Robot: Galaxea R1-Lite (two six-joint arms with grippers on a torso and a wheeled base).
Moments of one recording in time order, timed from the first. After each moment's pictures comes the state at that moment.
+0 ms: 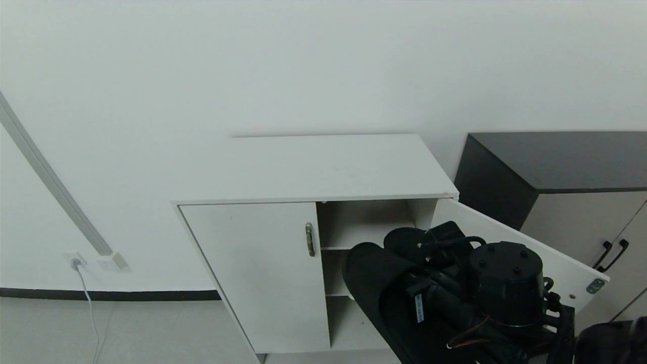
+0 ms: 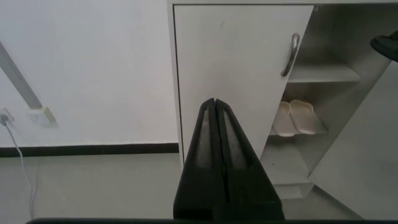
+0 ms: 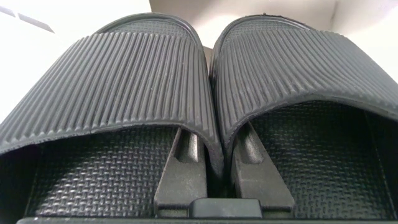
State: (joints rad) left arm 0.00 0.00 0.00 0.00 0.03 0.00; right arm 0.85 1.80 -0.55 -0.96 -0.38 0.10
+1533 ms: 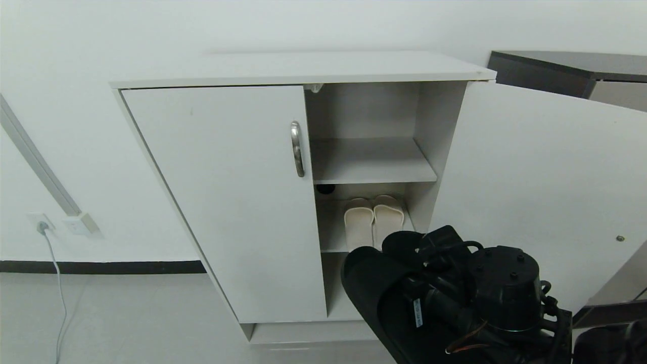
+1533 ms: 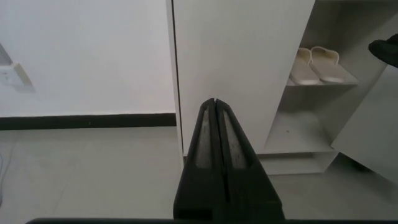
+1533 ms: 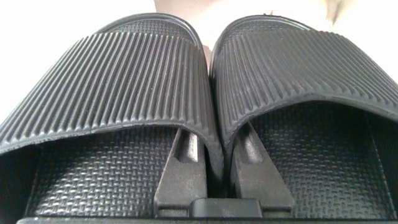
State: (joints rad) left arm 0.00 0.00 0.00 0.00 0.03 0.00; right arm 0.86 1.81 -0.54 -0.97 -0.37 0.10
